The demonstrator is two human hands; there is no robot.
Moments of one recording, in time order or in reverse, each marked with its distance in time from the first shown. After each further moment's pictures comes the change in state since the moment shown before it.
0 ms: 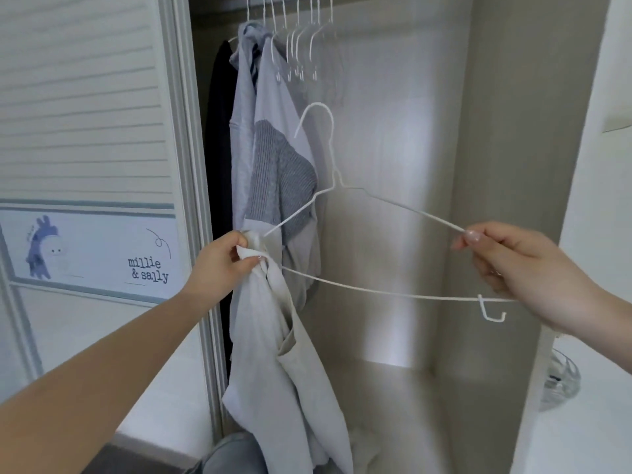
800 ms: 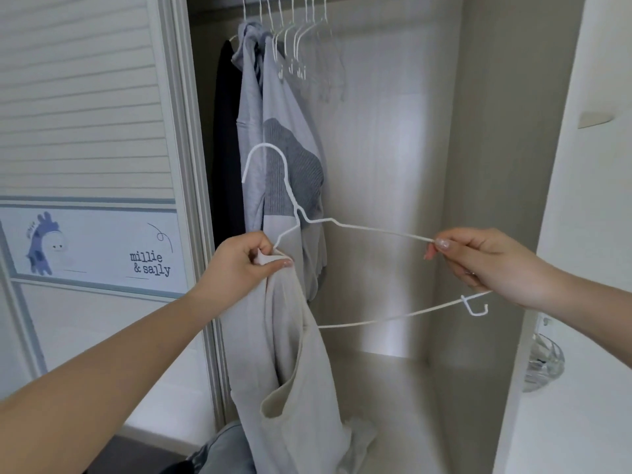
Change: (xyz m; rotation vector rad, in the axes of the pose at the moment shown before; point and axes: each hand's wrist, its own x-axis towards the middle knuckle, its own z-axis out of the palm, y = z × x) left_hand -0.032 0.052 -0.001 -0.115 -0.112 0.182; right_hand -0.008 -0.010 0.006 -0.058 -0.274 -0.018
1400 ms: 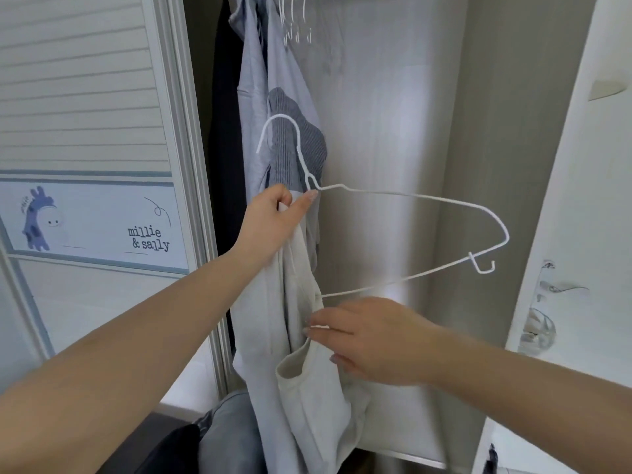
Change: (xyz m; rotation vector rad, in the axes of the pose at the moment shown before) left_hand 0.028 0.022 0.037 -0.092 0.178 -0.169; right_hand -0.032 0.006 0.128 -1.058 -0.352 -0.772
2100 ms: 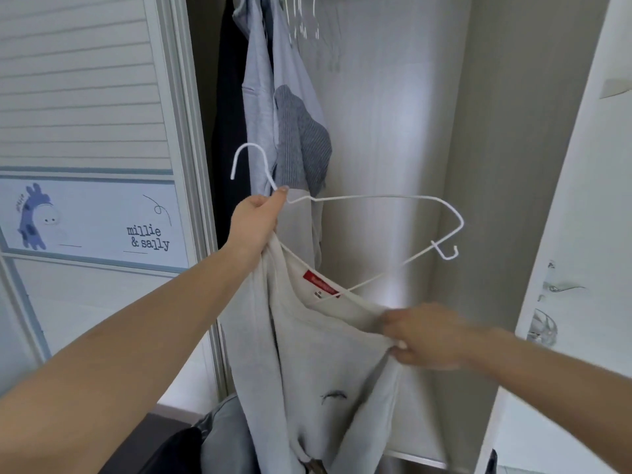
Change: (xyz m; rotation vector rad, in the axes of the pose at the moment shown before) left_hand 0.011 -0.024 -0.012 -0.221 0.079 -0.395; right_hand -0.037 0.041 0.042 0.175 -0.568 0.390
